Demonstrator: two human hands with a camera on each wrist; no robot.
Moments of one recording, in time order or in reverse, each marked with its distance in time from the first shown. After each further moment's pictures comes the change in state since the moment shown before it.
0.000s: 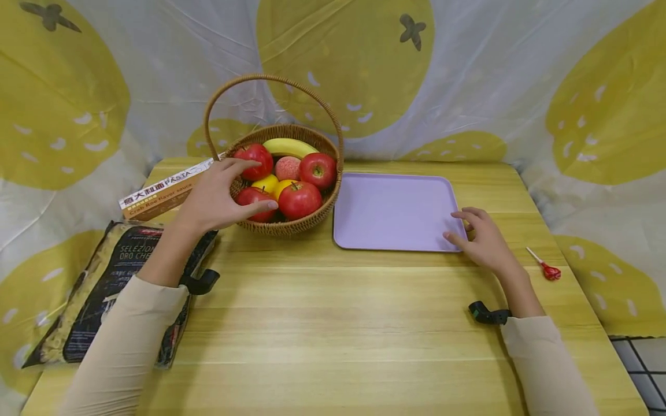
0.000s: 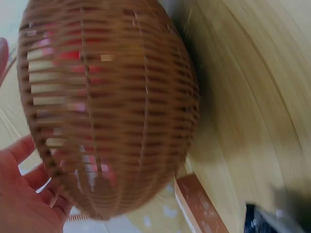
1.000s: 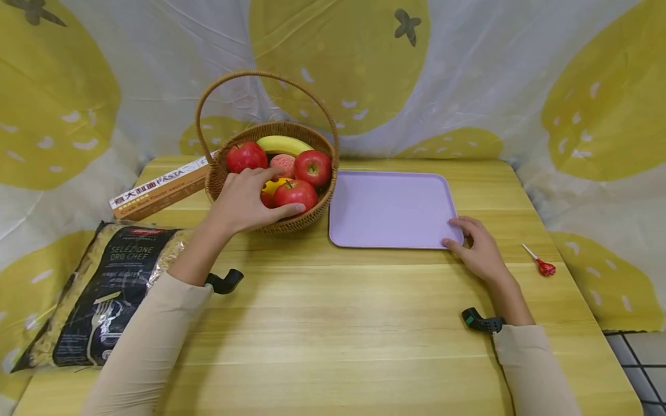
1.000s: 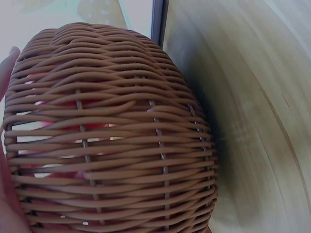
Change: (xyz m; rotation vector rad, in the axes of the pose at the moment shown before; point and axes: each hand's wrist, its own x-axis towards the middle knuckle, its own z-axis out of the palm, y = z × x) left_hand 0.020 0.034 0.040 0.076 -0.074 0.022; right_hand -0.015 0.021 0.025 0.122 0.102 0.052
